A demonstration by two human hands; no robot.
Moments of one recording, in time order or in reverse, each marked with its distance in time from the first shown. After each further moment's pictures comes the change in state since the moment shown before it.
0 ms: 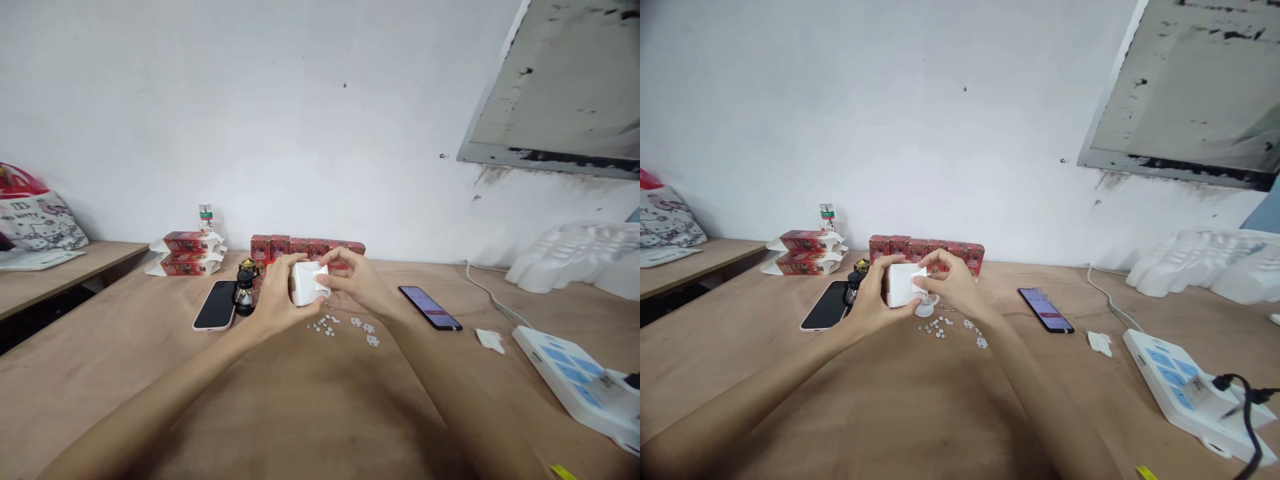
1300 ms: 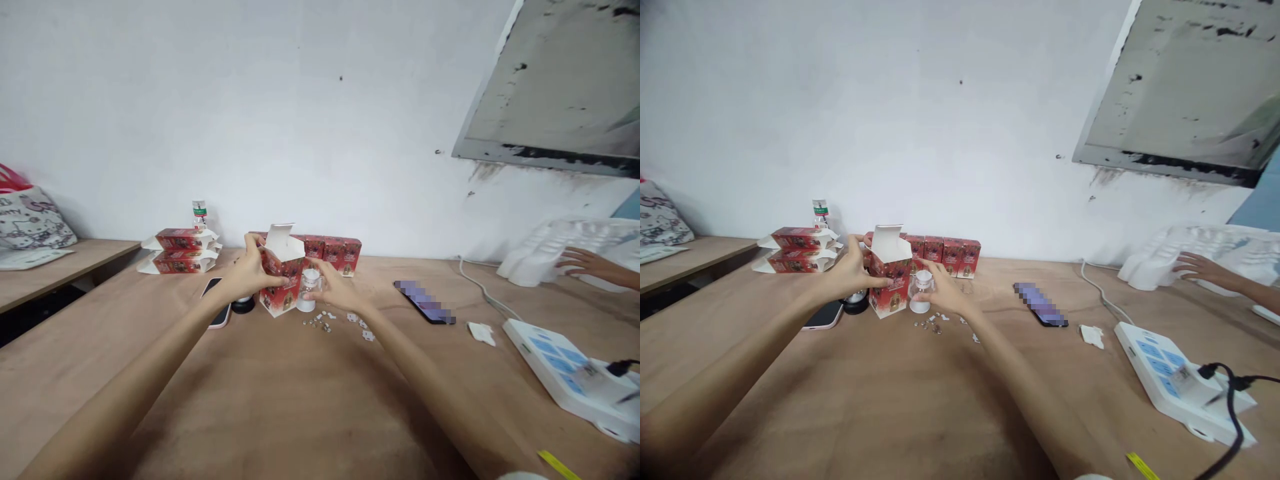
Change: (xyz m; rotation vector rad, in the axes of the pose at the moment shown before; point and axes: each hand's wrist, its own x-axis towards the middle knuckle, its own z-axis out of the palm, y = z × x) left_hand 0.029 -0.046 -0.033 -0.081 -0.277 -0.420; right_hand 0.030 0.088 -0.007 -0.571 -0.061 -0.140
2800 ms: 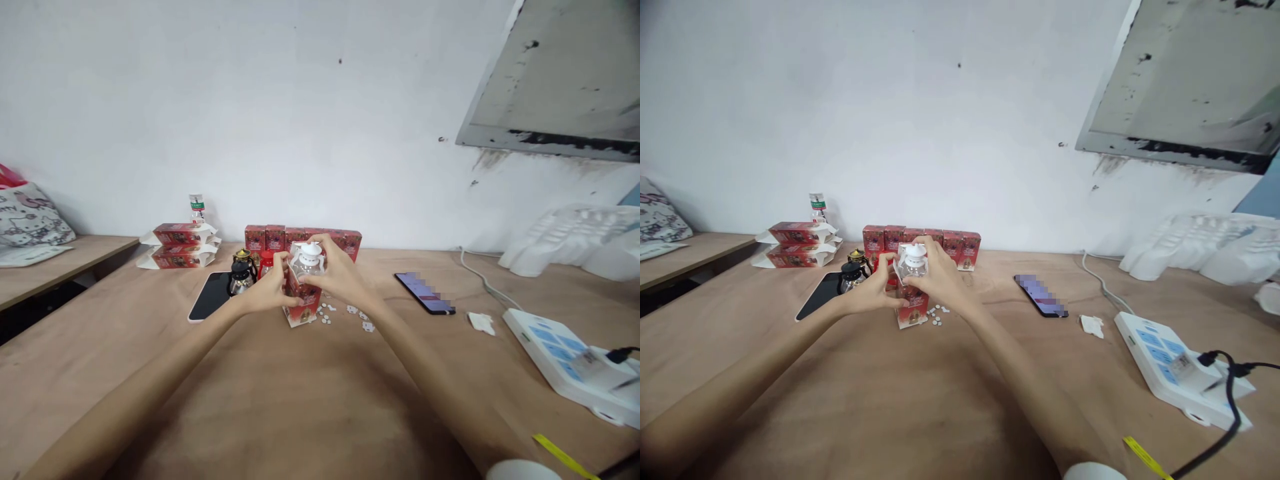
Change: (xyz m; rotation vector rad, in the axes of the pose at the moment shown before) left_hand -0.014 -0.012 0.046 -0.293 -0.324 0.142; right_hand -0.009 -0.064 -0.020 -0.004 0.191 -0.045
